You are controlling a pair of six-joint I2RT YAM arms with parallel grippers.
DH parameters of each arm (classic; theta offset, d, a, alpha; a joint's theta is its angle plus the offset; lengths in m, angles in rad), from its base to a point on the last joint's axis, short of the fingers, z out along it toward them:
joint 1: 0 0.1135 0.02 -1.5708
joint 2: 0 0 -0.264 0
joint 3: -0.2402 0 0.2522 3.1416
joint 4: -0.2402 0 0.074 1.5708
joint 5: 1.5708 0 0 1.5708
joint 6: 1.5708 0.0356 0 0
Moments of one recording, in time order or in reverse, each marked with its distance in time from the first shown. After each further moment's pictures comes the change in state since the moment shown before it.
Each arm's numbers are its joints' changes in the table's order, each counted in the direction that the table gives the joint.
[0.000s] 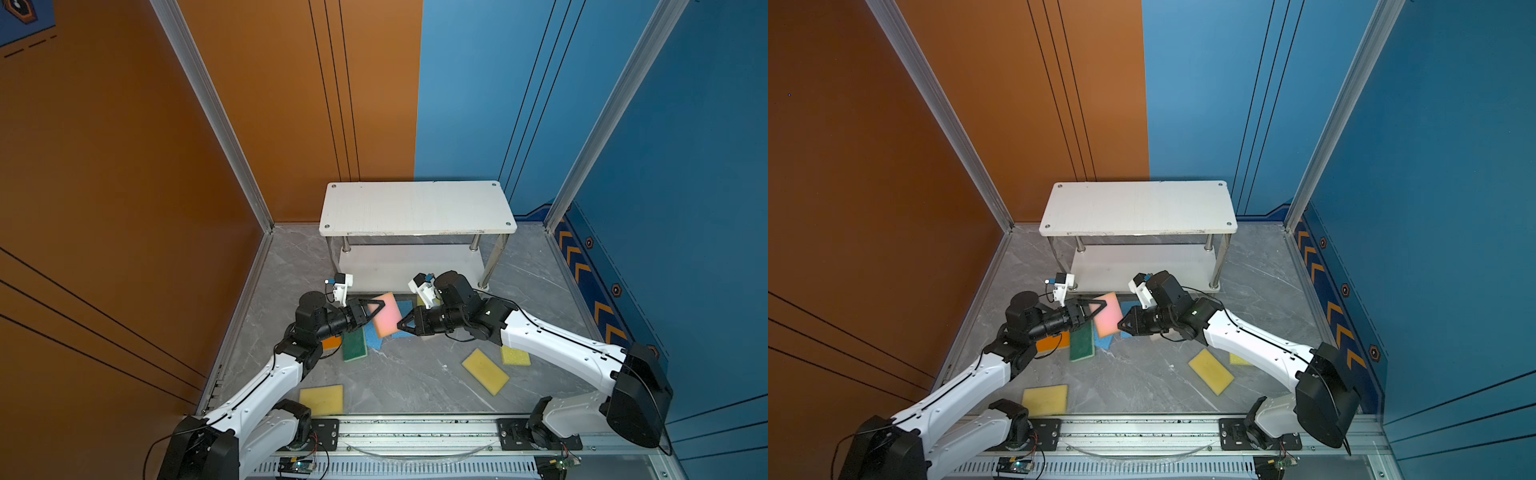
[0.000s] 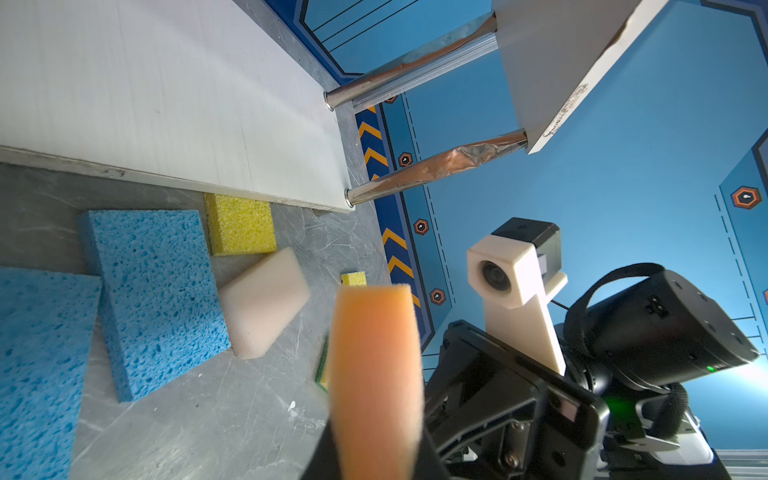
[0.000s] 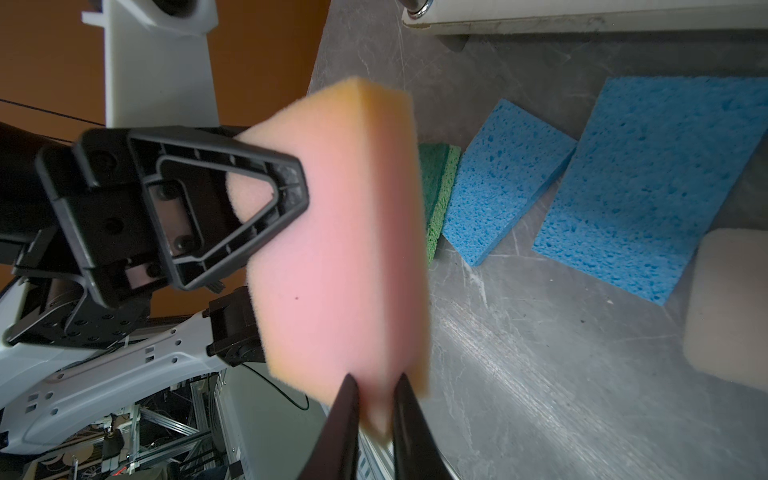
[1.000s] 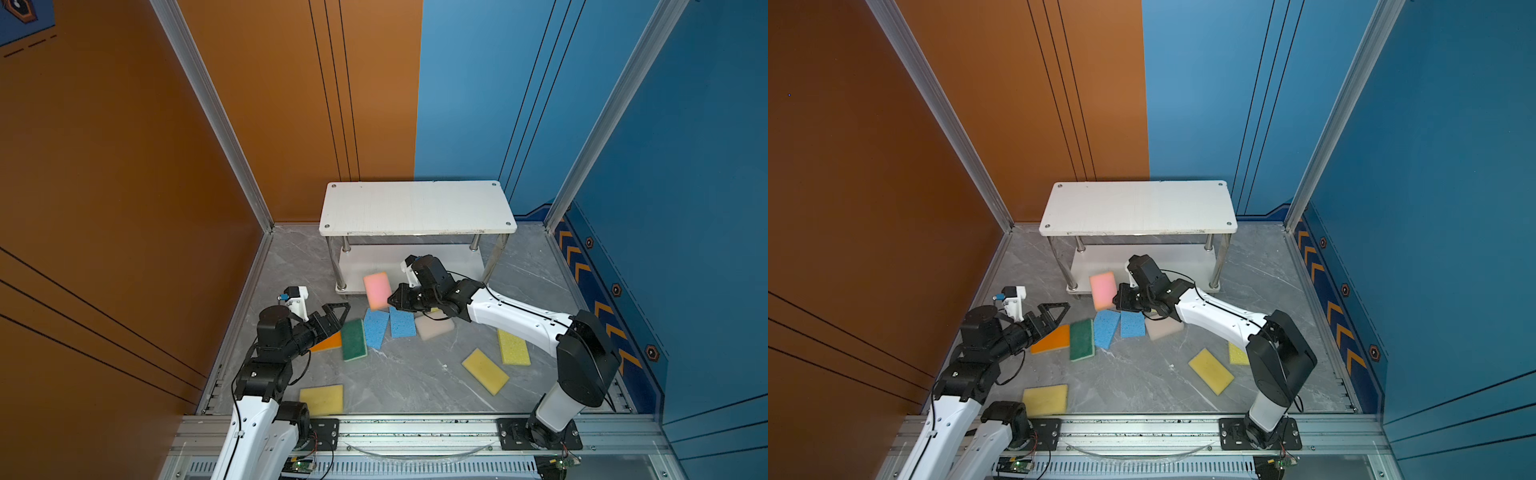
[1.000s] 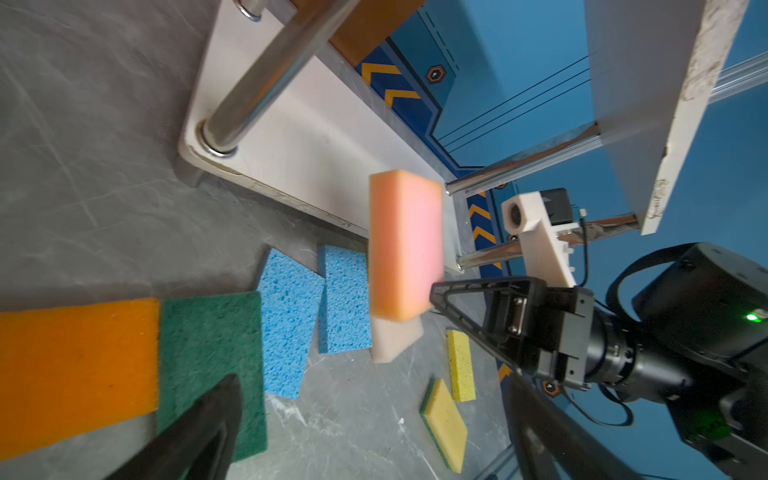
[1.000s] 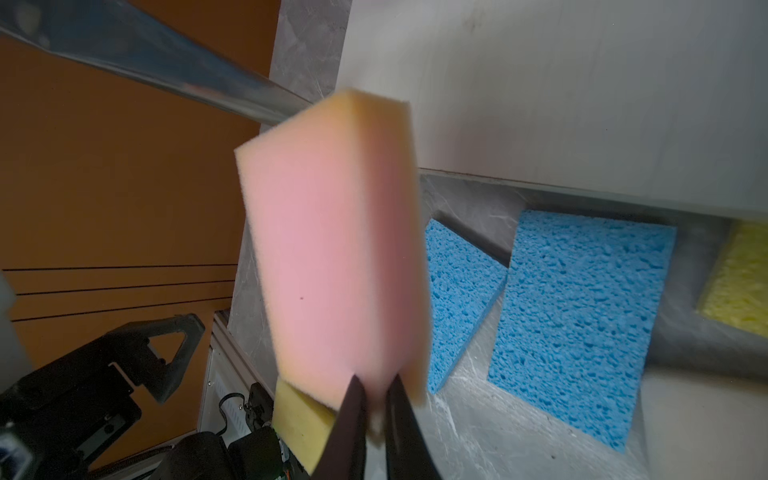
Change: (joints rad) left arm 0.291 -0.420 -0.105 -0.801 -0.214 0.325; right arm -0.037 0.310 -0.249 0.048 0.188 0.081
